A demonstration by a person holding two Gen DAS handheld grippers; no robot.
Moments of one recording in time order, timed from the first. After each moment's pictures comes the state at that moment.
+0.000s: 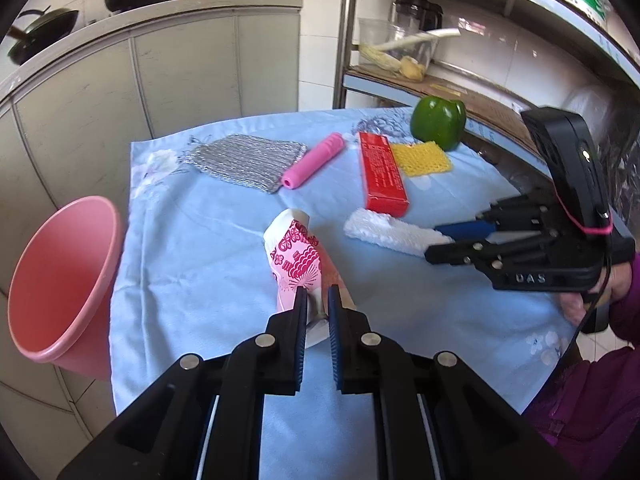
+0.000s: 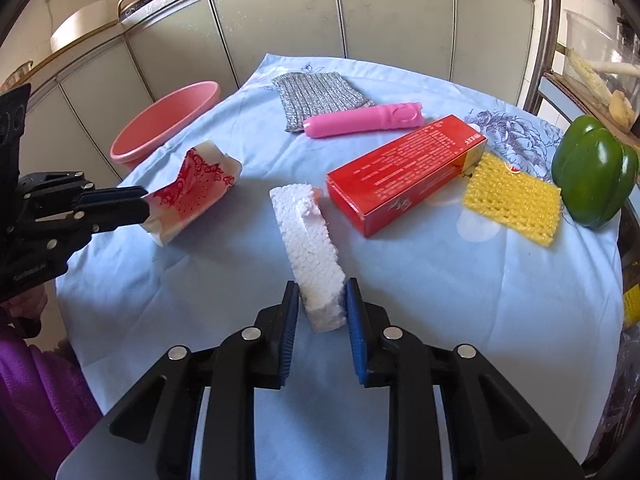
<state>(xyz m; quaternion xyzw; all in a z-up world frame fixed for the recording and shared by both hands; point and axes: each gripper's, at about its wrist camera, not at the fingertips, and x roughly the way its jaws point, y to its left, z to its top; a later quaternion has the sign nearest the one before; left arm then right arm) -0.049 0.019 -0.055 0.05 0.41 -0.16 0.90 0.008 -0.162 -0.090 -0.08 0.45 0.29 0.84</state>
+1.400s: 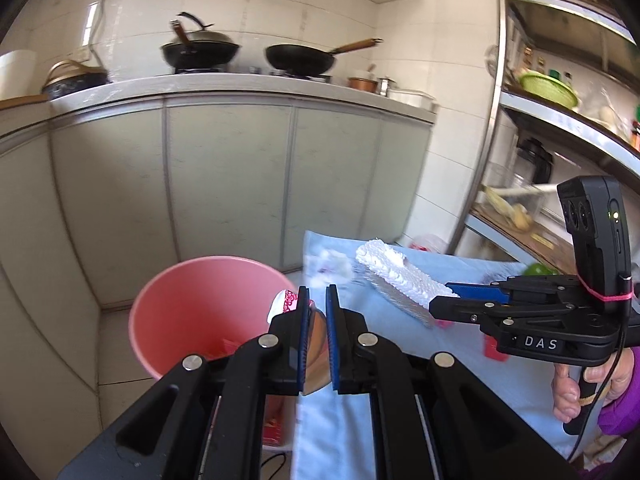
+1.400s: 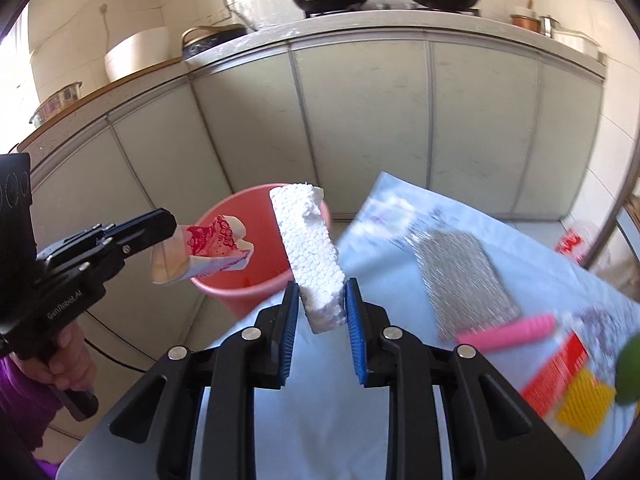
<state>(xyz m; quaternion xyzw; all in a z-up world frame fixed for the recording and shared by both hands) -0.066 0.167 0.023 -0.07 0.25 0.04 0.96 0.055 0.004 0.005 -0.08 0.36 0.39 0.84</state>
